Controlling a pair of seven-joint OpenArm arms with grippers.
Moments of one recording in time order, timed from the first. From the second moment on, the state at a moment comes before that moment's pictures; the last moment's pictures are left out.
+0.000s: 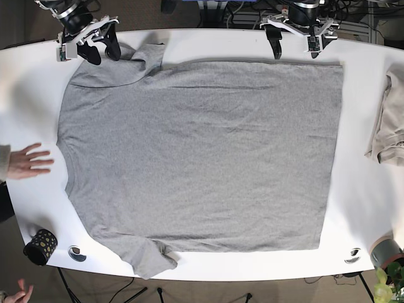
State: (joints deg) left arm 51.2 8.3 -9.3 114.4 0.2 -4.9 10.7; right arm -46.3 12.1 29.3 113.2 40.1 33.1 -29.3
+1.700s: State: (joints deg) left arm 45.0 -2.7 -19.6 113.3 -28.1 -4.7 11.1; right arm -24.7 13.2 43.9 82.8 59.8 38.2 -60.5
